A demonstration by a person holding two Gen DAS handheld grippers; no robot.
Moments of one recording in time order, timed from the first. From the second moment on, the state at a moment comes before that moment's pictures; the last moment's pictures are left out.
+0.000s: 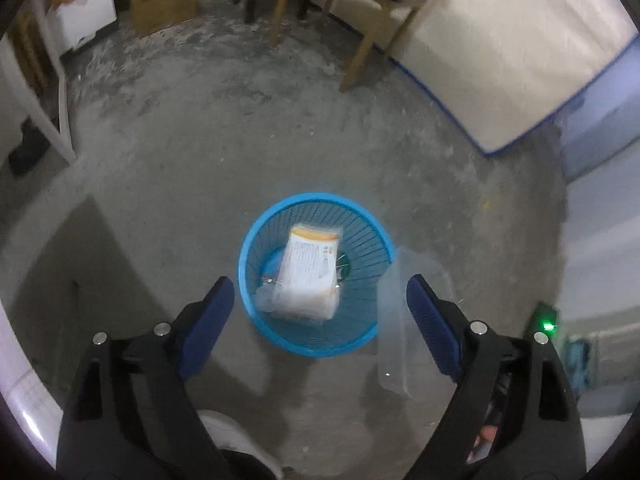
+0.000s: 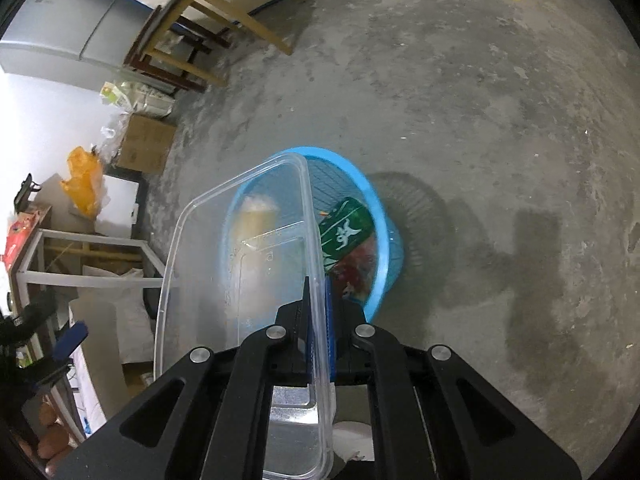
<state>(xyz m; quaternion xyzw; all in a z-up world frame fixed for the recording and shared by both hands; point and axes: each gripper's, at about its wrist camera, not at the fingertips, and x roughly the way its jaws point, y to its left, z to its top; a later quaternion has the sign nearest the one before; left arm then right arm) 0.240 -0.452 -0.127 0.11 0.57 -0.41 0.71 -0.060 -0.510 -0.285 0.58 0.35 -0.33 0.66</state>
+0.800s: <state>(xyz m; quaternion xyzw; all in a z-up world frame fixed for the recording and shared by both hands) 0.161 -0.189 -0.005 0.02 0.50 -0.44 0.74 -0.053 -0.490 -0.271 0.47 0.37 -0.38 0.71</state>
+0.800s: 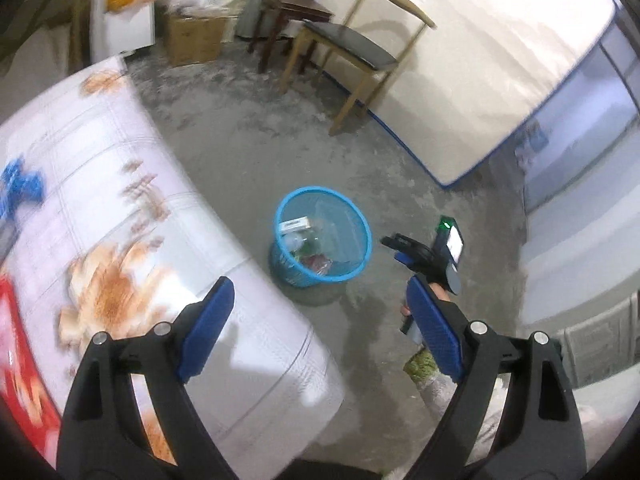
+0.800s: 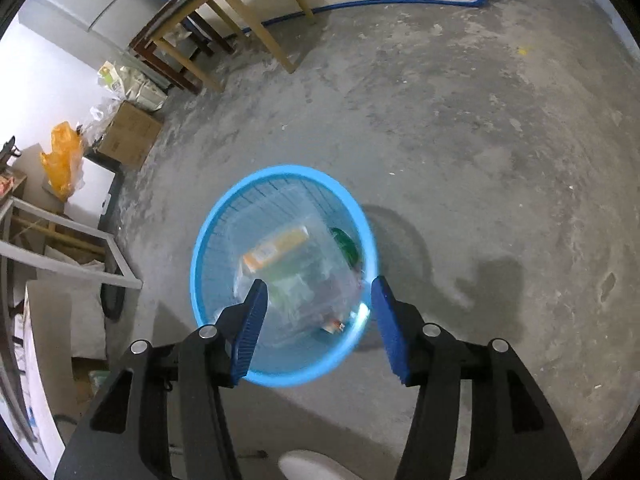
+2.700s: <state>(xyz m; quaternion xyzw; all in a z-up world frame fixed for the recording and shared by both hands) 0.129 0.173 -0.062 -0.16 0.43 -0.11 0.88 0.074 -0.120 -0.067 0.29 0.46 0.10 0.83</state>
